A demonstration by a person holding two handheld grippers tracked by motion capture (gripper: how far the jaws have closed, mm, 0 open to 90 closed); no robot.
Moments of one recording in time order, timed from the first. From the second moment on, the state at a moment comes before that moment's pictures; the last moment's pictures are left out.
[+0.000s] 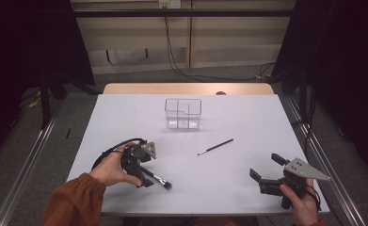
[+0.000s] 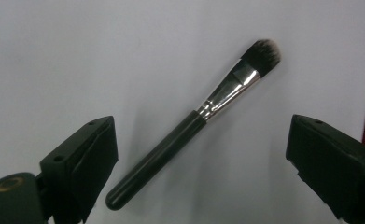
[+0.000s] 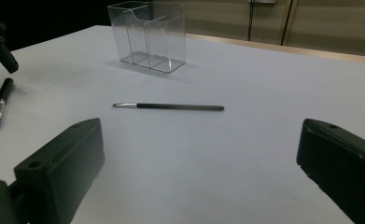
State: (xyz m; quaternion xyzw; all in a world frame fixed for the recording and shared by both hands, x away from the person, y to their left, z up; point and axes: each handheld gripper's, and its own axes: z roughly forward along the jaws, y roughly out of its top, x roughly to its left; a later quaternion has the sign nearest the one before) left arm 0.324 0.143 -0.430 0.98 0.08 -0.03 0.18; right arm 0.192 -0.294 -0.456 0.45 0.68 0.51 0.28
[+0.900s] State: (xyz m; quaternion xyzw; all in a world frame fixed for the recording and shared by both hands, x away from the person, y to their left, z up) left arm 0.341 0.152 -0.448 0.99 0.07 -0.02 0.14; right arm 0.192 -0.294 -0.456 0.44 0.68 0.51 0.28
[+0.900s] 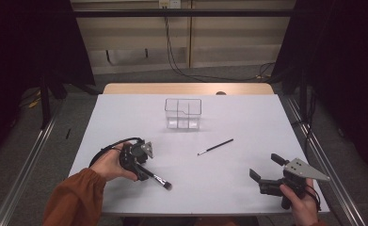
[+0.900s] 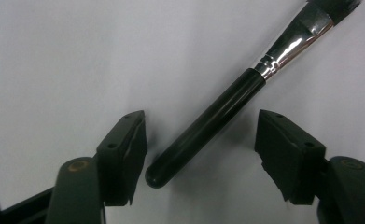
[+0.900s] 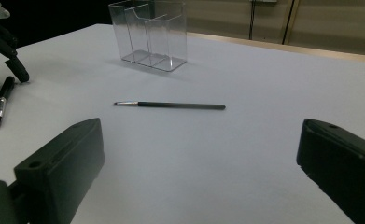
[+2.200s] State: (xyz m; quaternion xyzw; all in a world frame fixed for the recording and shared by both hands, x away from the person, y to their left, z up) left arm 0.343 0.142 -0.443 0.99 0.08 -0.03 0.10; right arm 0.190 -0.295 -0.457 0.45 0.68 0.50 0.28
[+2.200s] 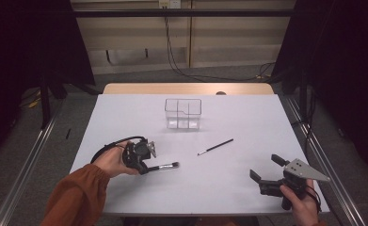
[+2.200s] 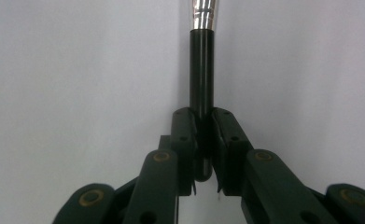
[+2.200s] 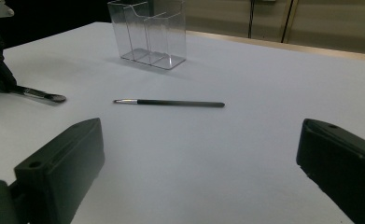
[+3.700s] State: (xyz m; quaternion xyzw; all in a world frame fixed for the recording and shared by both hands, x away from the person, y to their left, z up) left arm 0.318 0.190 -0.437 0.88 0.25 0.00 0.41; right arm 0.193 -0.293 -0.457 0.44 0.69 0.50 0.28
